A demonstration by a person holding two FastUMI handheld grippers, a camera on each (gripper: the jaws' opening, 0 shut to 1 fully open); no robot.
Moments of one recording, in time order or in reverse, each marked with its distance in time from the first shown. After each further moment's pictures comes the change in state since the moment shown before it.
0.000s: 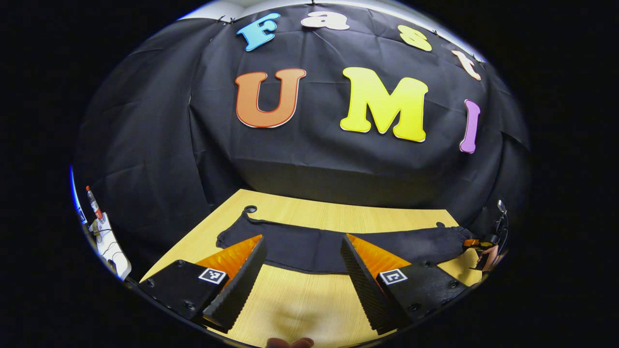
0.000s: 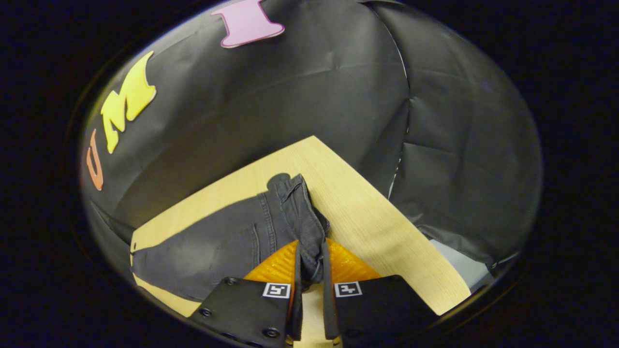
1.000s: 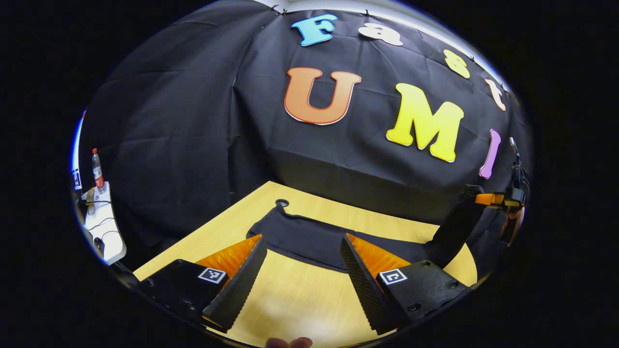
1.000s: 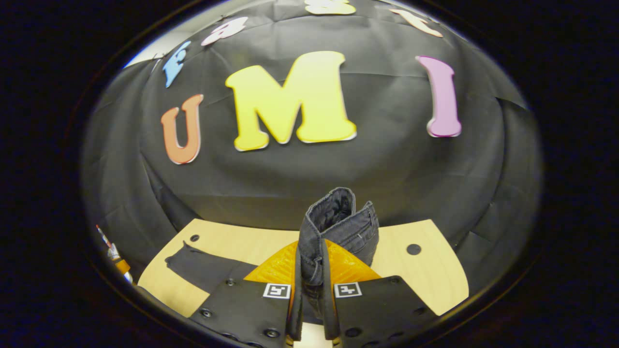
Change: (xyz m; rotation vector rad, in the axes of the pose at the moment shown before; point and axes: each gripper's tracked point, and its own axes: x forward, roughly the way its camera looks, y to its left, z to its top) left arm -0.008 0.128 -0.037 -0.155 -0.024 0.071; right arm -0.160 0.357 0.009 -0.439 -0.192 0.328
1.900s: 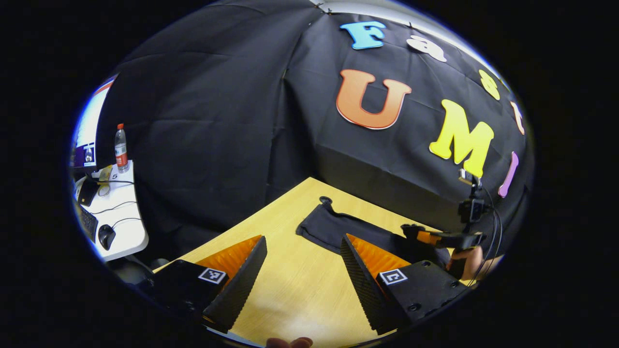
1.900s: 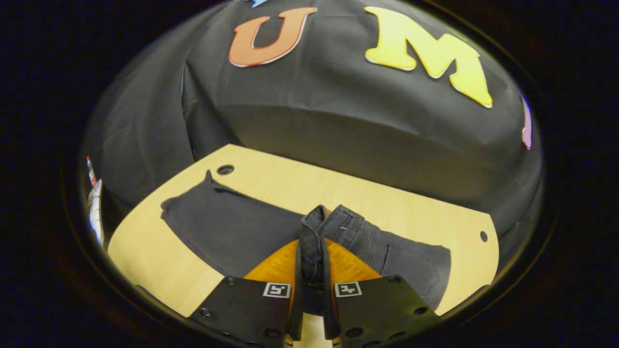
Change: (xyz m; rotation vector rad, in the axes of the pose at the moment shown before) left arm -0.011 0.118 -0.013 -0.140 0.019 0.131; right arm 0.124 0.209 -0.197 -0.304 0.261 0.061
